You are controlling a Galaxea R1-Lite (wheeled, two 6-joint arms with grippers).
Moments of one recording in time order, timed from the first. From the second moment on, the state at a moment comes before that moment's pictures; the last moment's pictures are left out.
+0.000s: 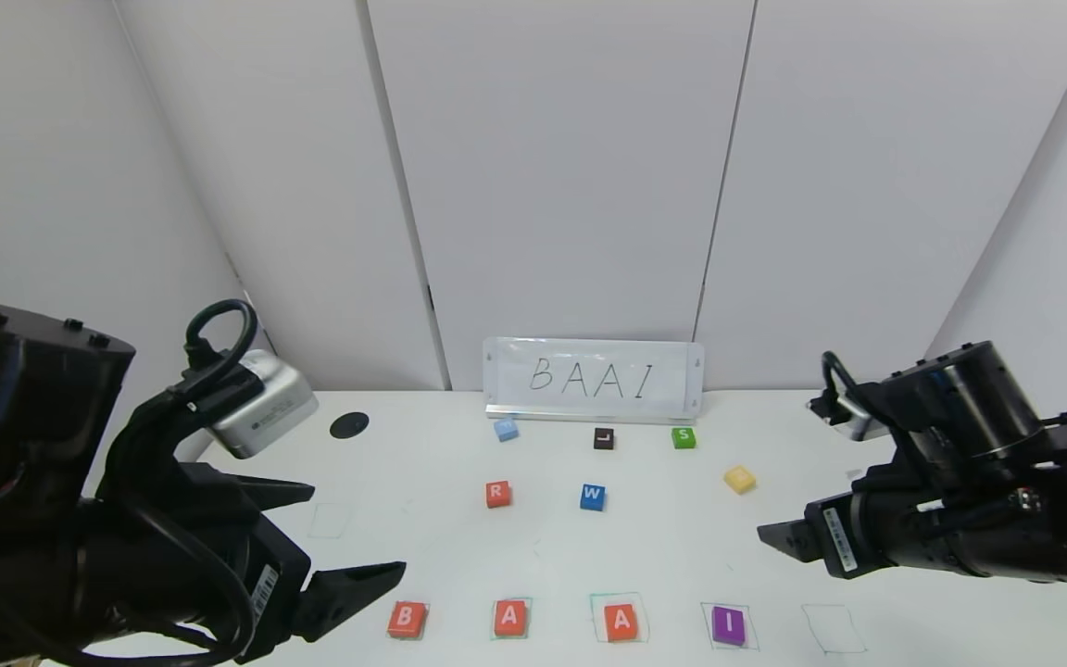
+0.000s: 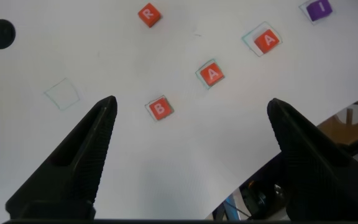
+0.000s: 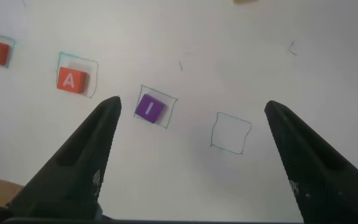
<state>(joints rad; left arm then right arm) -0.52 1.29 -0.84 0.24 0.02 0.08 0.47 1.64 -0.86 0.08 -0.11 0.18</state>
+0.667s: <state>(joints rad) -0.12 1.07 -0.65 0.05 -0.02 0.08 0.34 1.04 -0.75 0.09 -0.18 0.10</state>
